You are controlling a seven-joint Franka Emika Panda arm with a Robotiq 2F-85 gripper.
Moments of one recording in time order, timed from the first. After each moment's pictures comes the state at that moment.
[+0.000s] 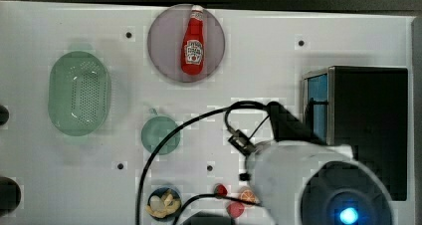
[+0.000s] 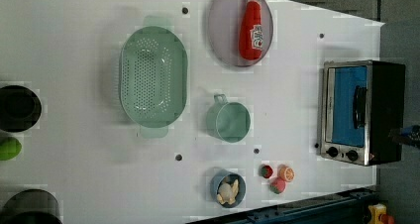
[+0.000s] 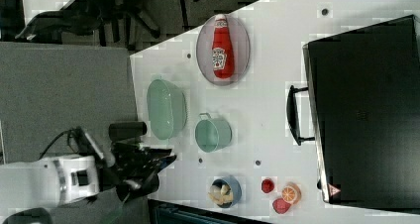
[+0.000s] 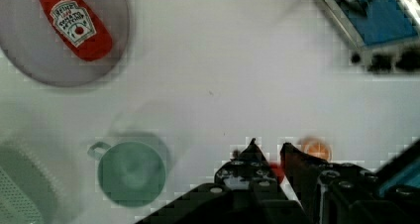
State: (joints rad) arm -0.01 -0.39 -0.15 -2.14 -0.04 0.18 -0.24
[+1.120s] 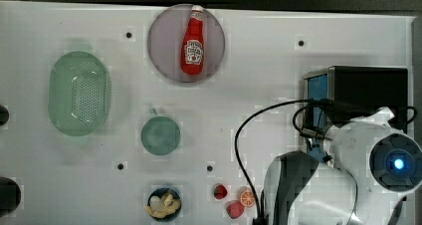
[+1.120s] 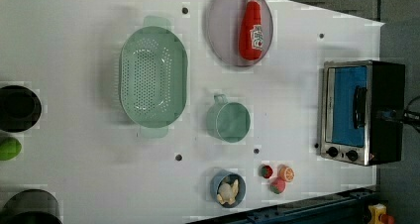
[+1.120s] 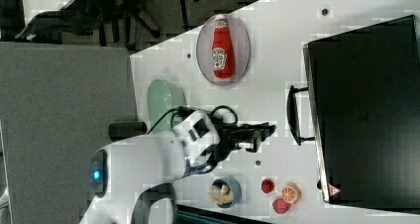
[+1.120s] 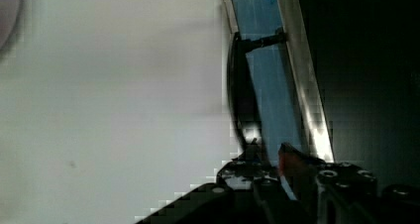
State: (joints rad) arm -0.06 -0.10 -0.41 -2.28 -0.18 0.71 -0.91
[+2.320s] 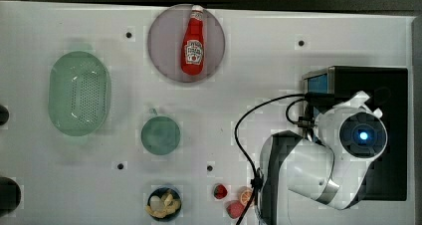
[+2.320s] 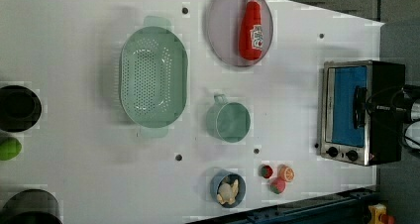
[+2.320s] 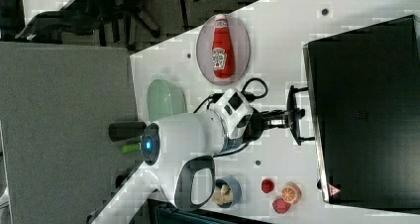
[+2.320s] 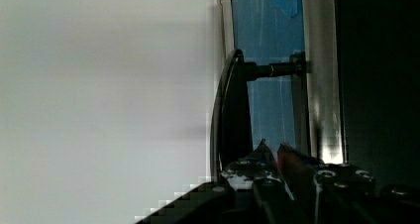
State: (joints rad) arm -0.07 0.12 -0.41 -2.27 -0.18 0.93 -1.04
